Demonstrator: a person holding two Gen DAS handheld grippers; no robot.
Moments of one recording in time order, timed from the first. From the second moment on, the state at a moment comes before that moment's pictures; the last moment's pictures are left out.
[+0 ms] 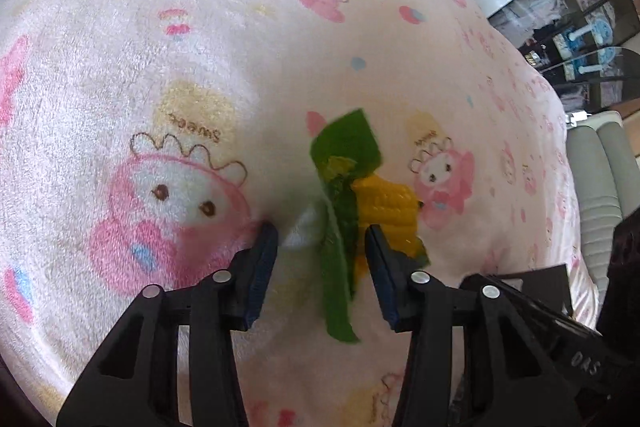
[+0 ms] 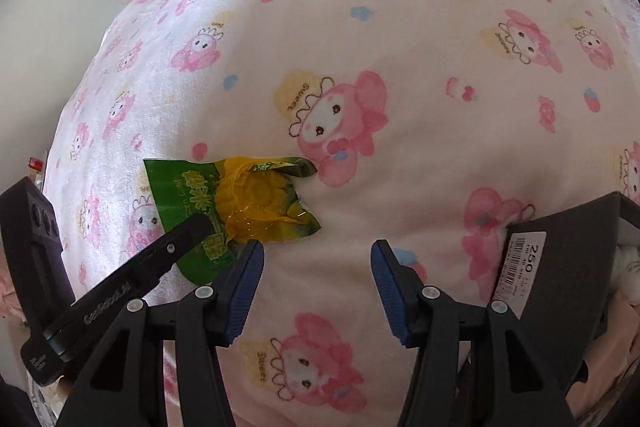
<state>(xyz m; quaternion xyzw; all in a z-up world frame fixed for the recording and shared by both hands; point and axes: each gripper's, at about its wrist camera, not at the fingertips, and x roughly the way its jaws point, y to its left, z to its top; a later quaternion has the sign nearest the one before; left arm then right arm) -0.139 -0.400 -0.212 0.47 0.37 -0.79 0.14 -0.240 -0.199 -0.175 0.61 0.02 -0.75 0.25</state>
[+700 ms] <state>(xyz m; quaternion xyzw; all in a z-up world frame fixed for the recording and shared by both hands) -0.111 -0.394 -0.197 0.45 0.38 -0.80 0.10 -0.261 -0.199 -0.178 0.62 -0.02 -0.74 0.25</state>
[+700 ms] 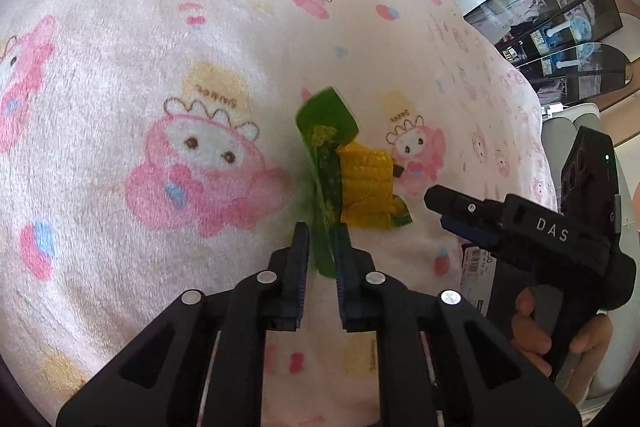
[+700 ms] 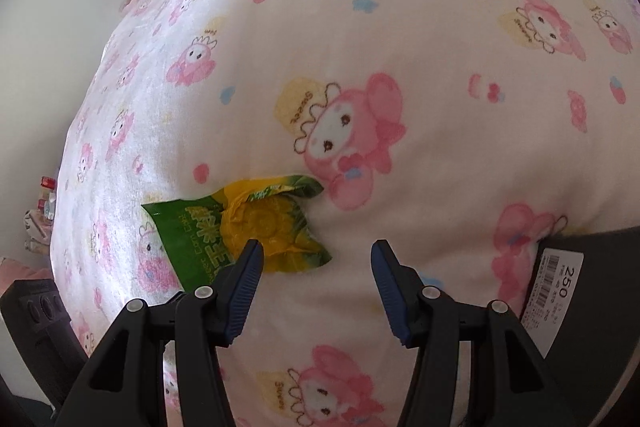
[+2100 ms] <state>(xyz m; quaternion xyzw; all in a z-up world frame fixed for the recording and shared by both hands) -0.114 -0.125 -0.050 0.45 0.25 -0.85 -0.14 -0.159 0.038 -0.047 0.54 -0.12 -0.77 0.31</state>
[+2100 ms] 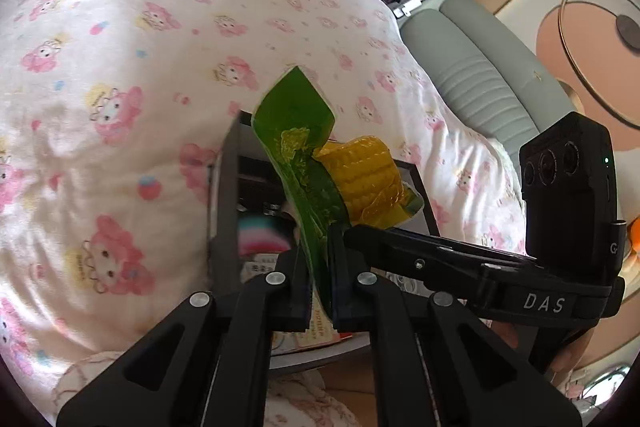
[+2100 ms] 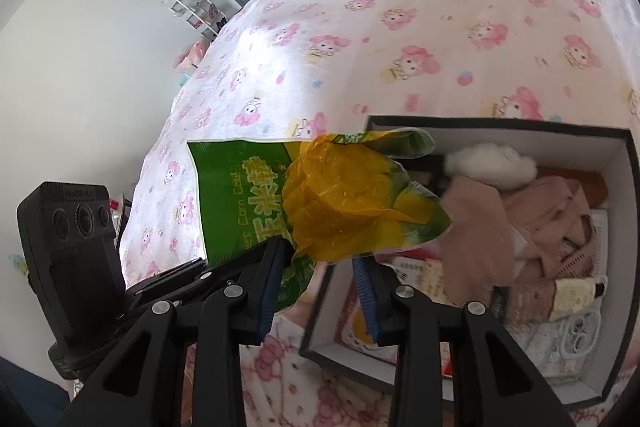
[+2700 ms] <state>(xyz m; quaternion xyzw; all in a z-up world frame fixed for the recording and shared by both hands) -0.139 -0.061 -0.102 0.51 0.13 -0.85 -0.04 -0.156 0.130 -0.110 0.54 -0.20 -0.78 0.25</state>
